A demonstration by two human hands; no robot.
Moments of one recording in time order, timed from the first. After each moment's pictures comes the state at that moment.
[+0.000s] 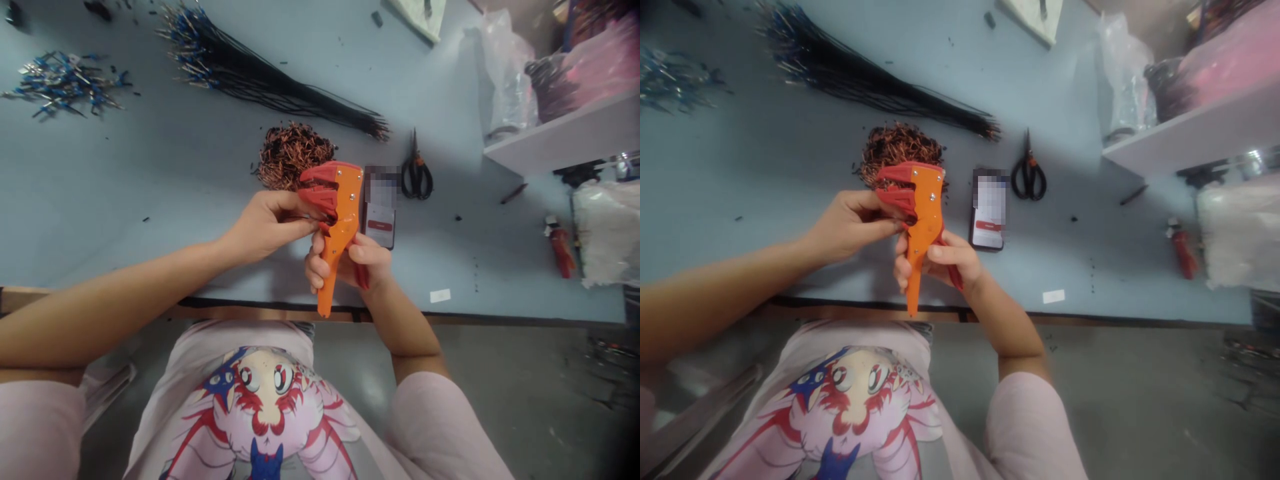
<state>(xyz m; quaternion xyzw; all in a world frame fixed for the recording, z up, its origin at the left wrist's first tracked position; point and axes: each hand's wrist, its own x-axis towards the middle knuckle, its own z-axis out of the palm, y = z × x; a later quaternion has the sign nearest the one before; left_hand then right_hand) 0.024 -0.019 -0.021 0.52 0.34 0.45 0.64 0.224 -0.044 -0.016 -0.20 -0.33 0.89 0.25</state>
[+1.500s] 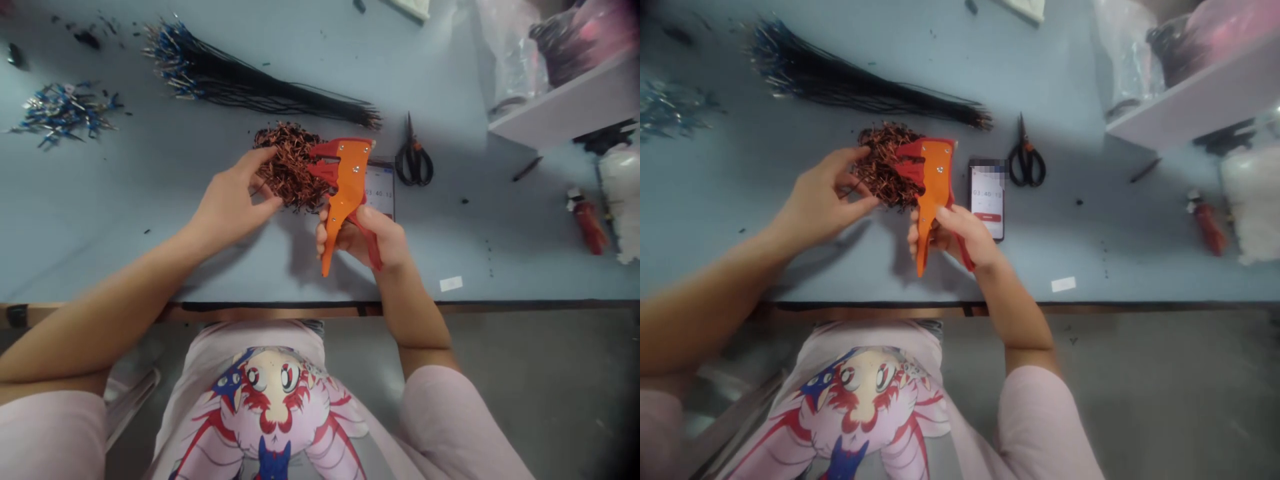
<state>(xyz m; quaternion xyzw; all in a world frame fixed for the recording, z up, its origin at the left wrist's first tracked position) -0.006 0.006 -0.016 0.70 0.55 0.30 0.34 0.238 -0.030 0.008 -0.39 -0.38 0.78 0.31</state>
